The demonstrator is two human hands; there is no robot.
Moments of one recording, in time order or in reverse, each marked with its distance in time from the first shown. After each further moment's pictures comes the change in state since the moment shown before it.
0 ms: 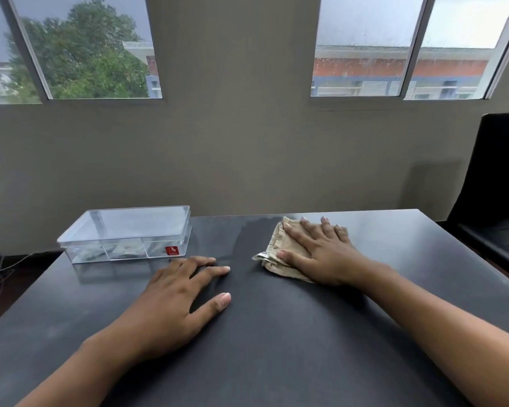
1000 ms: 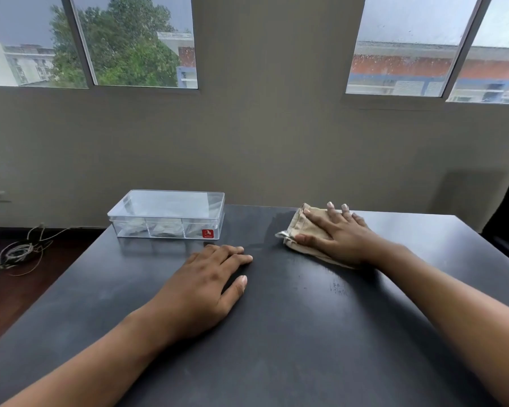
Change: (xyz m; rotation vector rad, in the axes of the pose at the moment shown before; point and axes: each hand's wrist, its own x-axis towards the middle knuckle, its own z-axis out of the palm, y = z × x) left_hand -0.012 -0.006 0.005 0.011 0.087 0.021; right_hand 0.034 -0.009 -0.008 -0.022 -0.012 -0.018
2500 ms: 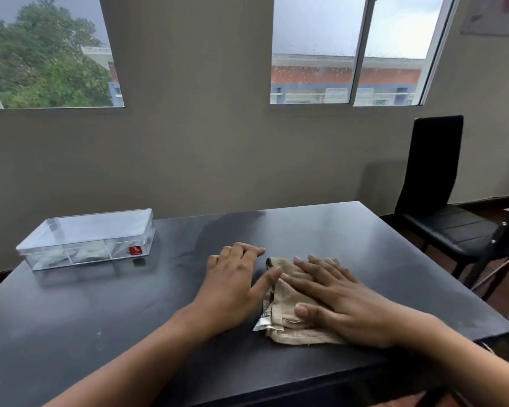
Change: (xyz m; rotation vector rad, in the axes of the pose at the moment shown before) left_hand 0.060 0.144 0.031 -0.148 0.045 0.053; right_hand -0.200 0.043 0.004 0.109 -0.054 -0.196
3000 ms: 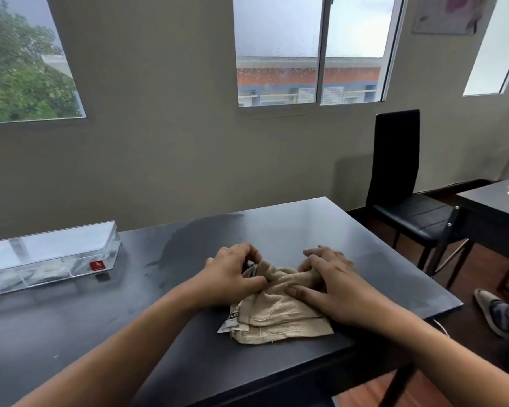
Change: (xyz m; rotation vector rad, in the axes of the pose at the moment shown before) left_hand 0.037 0.037 -0.001 -0.234 -0.298 -0.013; right_hand -0.022 0.031 0.003 0.188 0.363 0.297
